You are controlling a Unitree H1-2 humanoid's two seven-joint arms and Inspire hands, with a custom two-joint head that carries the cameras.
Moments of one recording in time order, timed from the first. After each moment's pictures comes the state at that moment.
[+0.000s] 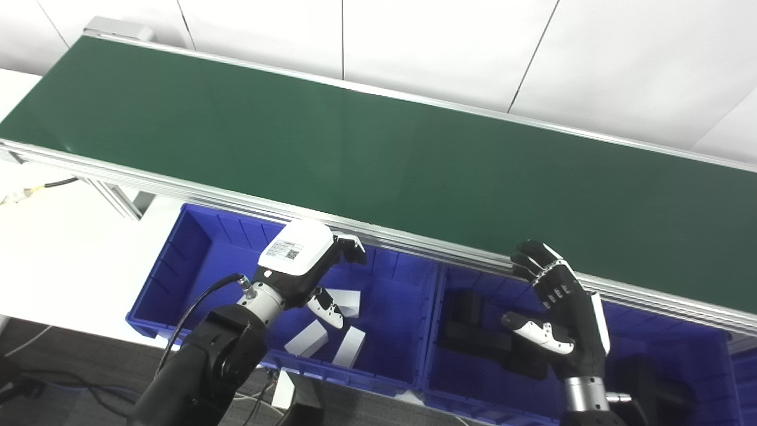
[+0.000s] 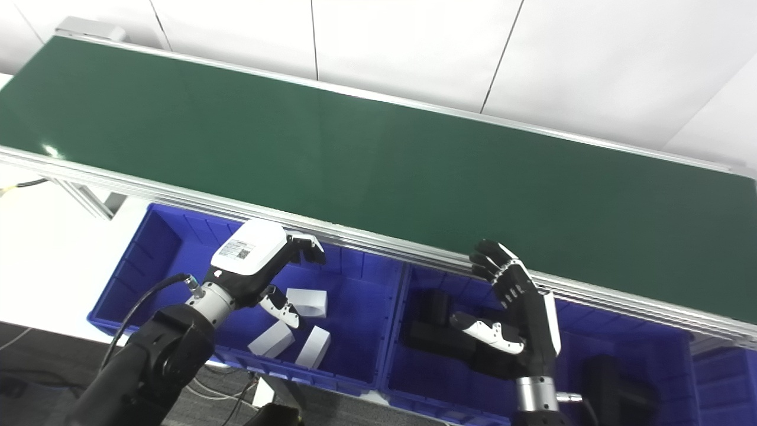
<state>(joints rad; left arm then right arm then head) 0.13 0.24 -0.32 -0.21 0.98 -0.01 -0.17 0.17 -0.08 0.00 0.17 0.15 -0.44 0.24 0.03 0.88</state>
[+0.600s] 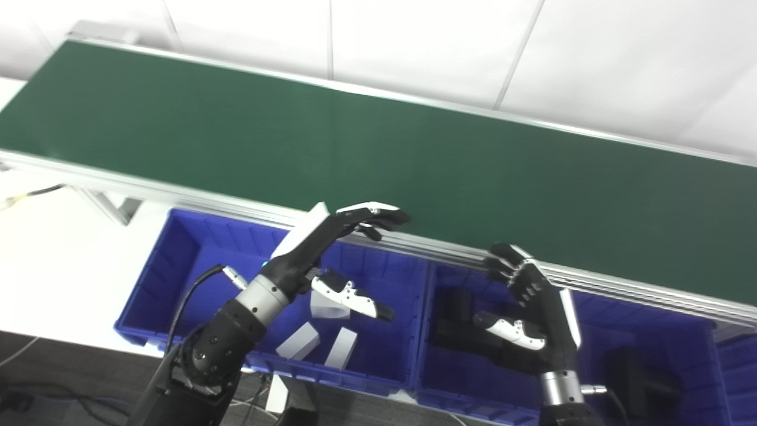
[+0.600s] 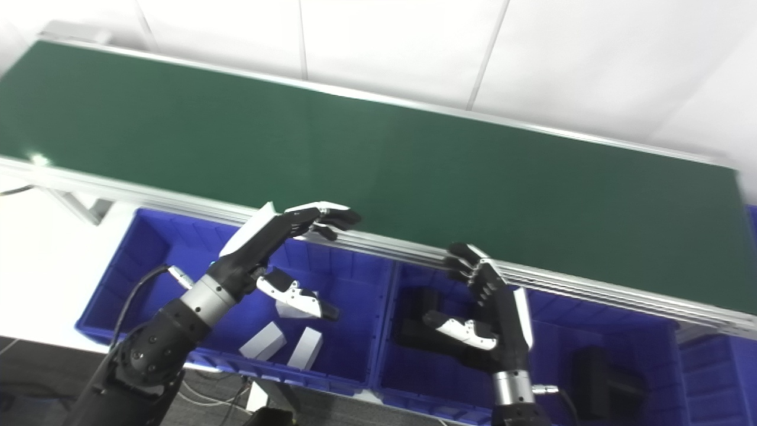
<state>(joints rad) 0.08 0.19 -0.27 -0.18 0.18 -0.13 -0.28 0.17 -0.06 0.04 0.20 0.00 -0.44 0.17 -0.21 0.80</state>
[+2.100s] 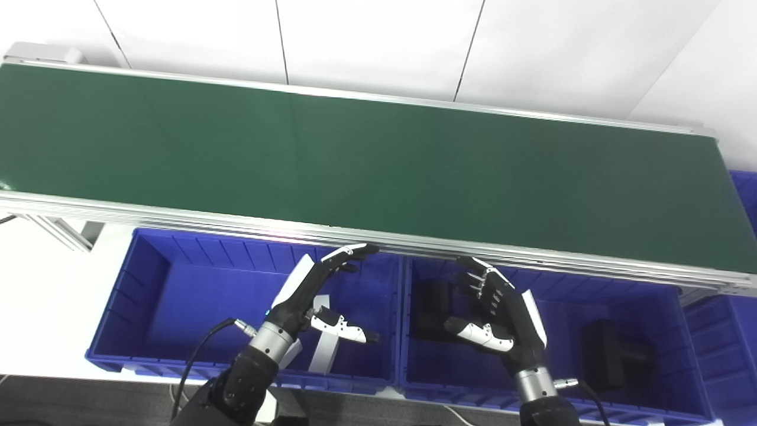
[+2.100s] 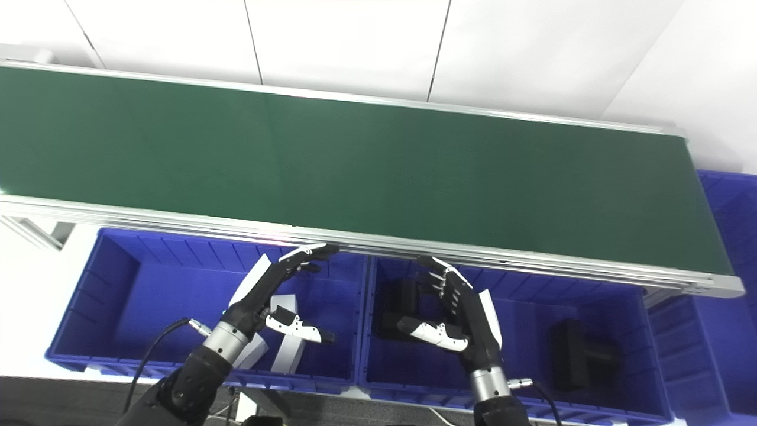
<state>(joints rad) 0.02 0.16 -0.47 0.36 0.23 -0.43 0.10 0.19 -0.09 0.08 0.29 -0.01 -0.44 0.12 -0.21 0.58</state>
